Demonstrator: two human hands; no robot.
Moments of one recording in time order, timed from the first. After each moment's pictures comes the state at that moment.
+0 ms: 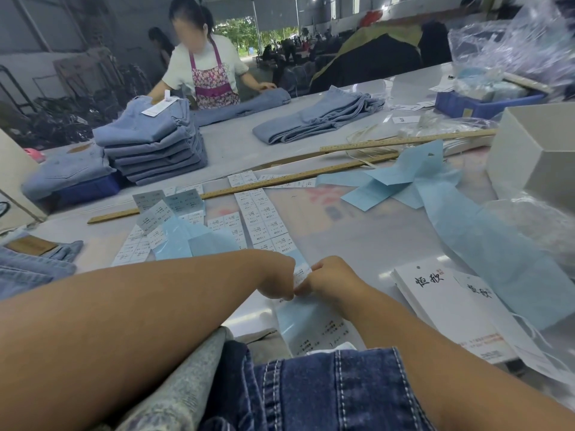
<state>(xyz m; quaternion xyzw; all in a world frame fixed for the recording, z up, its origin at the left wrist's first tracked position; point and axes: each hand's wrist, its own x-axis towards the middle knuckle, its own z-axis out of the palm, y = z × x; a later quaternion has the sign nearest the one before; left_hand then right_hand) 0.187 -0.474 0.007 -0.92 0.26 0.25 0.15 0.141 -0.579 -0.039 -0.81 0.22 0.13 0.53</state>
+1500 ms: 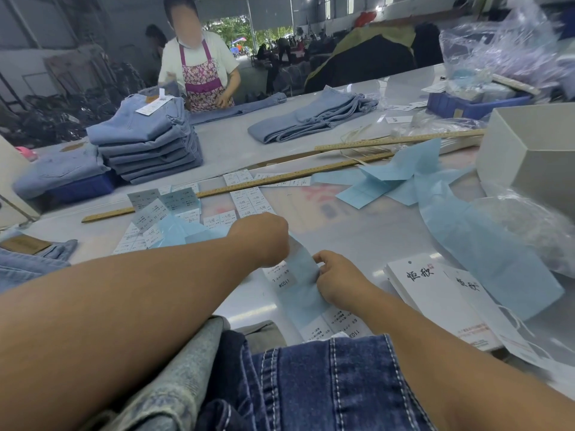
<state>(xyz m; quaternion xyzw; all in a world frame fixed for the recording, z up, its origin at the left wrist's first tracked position) 0.205 -0.472 0.023 -0.96 0.24 0.03 0.10 0.136 -0.600 -0.062 -0.86 0.14 0.06 0.49</state>
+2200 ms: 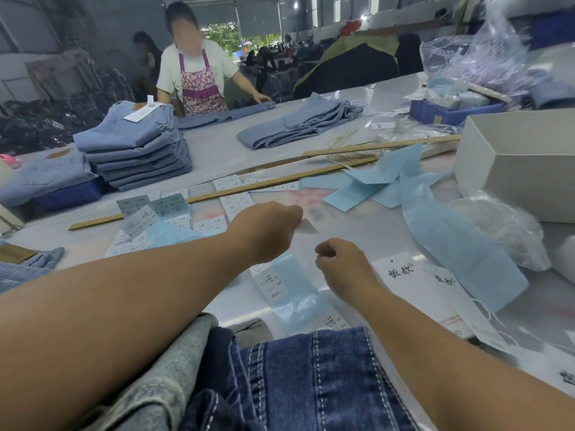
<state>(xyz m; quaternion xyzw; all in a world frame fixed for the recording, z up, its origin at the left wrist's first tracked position) 0.189 -0.483 0.041 -0.92 0.38 -0.11 0.03 0.118 -0.616 -0.049 -0.83 0.18 -0.10 0.51</state>
